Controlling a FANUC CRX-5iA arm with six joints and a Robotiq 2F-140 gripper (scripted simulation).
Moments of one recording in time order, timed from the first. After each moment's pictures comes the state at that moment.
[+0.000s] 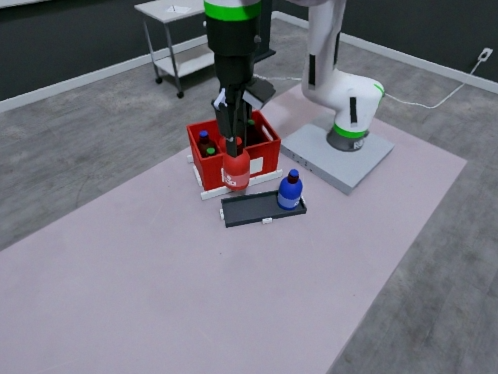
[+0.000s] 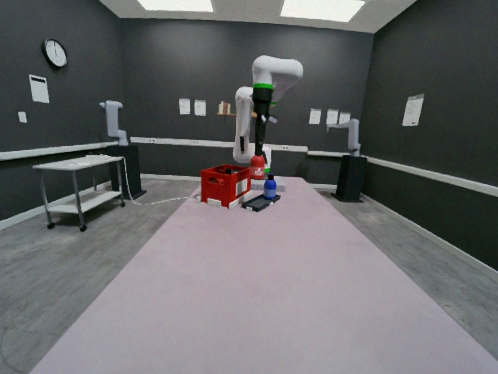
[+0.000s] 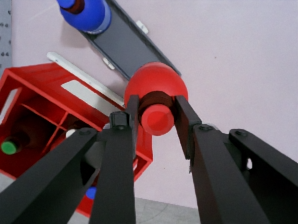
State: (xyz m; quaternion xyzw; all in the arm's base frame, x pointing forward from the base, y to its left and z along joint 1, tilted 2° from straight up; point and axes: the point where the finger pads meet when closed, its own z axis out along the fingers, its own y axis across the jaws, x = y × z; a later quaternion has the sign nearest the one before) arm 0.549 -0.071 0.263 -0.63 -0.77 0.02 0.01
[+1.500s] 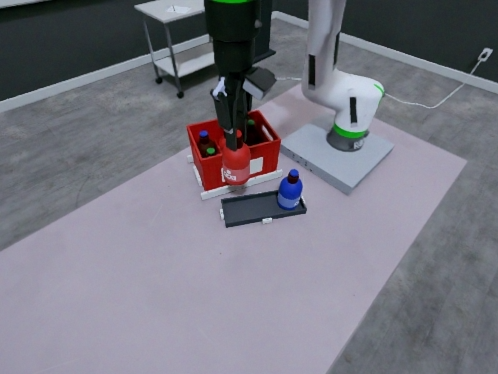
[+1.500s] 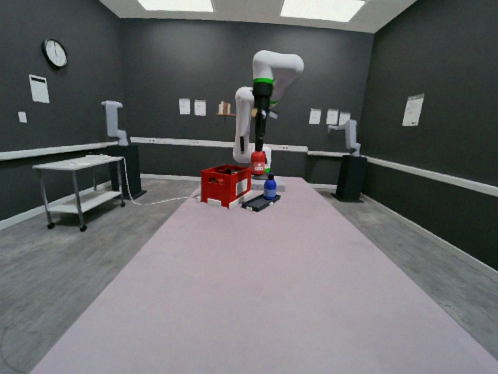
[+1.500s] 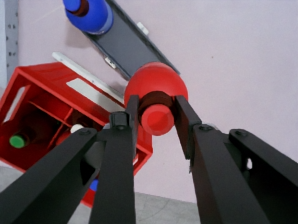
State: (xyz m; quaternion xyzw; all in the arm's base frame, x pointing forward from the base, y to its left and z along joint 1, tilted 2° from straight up) arm 0.550 -0.071 0.286 -0.63 -0.77 0.02 0.01
